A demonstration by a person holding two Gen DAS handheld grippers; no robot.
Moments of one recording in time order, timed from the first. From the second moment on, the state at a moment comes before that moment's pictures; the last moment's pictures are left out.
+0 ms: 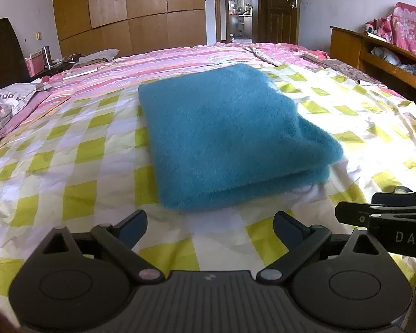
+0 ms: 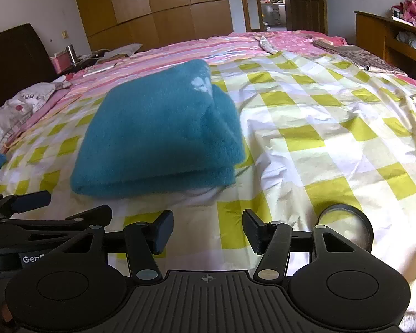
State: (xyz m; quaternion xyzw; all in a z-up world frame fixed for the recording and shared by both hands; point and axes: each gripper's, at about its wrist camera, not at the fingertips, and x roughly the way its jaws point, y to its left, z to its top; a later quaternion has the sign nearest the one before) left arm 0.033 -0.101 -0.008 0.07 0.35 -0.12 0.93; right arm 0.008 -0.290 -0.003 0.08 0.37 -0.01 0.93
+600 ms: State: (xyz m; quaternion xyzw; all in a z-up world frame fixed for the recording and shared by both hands) left arm 0.011 -0.096 -0.006 0.09 0.34 -0.11 0.93; right arm -0.014 -0.275 -0.001 0.06 0.37 -0.04 0.92
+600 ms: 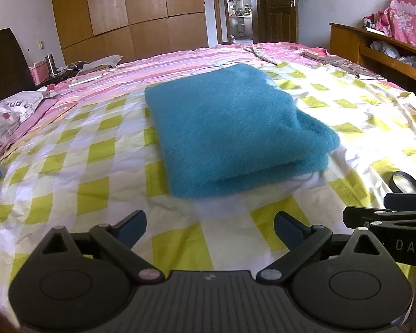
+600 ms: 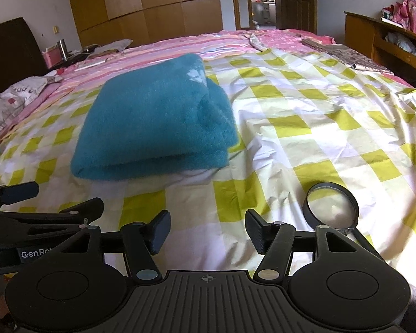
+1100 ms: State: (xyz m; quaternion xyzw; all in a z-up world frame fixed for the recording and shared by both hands) left arm -0.002 -0.083 -0.008 0.09 0.34 -0.10 0.93; right arm -0.025 -0.255 0.004 0.02 0.37 -0.05 0.93
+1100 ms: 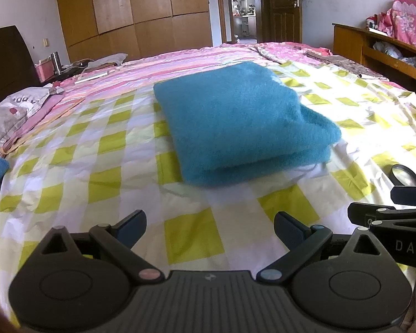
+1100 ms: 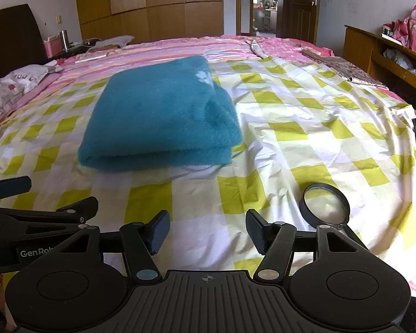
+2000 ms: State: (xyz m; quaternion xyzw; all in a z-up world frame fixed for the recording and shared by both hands) left arm -0.007 -0.080 -0.012 0.09 0.34 -0.09 0.93; right arm -0.028 -0.249 0.001 0.02 0.37 -0.06 0.93
